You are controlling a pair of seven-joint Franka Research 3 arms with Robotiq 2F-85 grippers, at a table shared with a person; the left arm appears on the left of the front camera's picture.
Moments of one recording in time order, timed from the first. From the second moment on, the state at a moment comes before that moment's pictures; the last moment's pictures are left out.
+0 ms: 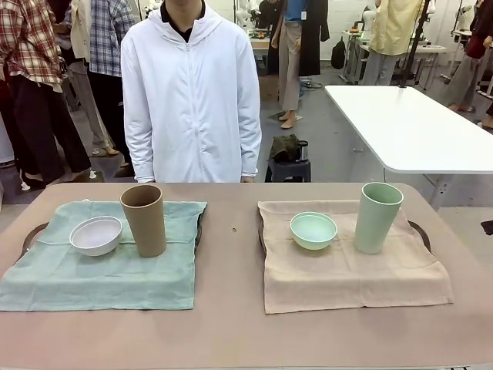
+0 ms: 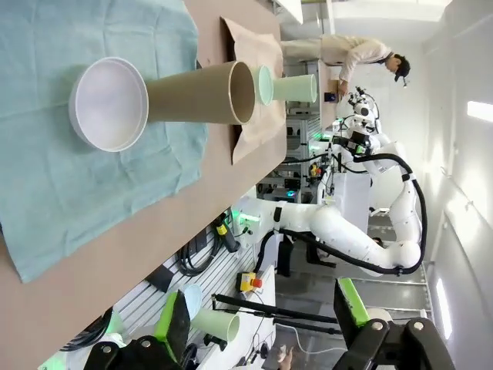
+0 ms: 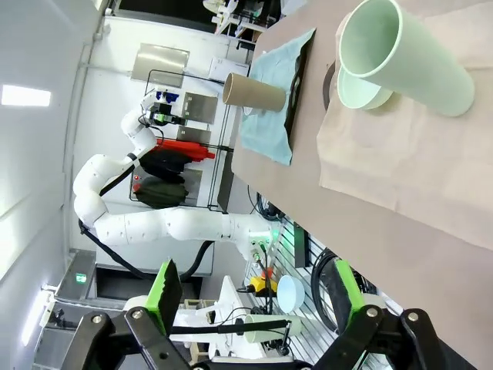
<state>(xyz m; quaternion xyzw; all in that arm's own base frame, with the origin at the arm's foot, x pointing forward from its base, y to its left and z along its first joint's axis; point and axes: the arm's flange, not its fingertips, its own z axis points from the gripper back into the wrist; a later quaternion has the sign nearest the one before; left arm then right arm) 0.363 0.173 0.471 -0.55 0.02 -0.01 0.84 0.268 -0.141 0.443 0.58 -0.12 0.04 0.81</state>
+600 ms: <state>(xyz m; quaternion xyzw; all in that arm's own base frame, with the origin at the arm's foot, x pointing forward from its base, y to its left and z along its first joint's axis) 0.363 0.173 0.471 -0.55 0.02 -0.01 0.84 0.267 -0.141 0.444 0.57 -0.12 0.04 0.81</state>
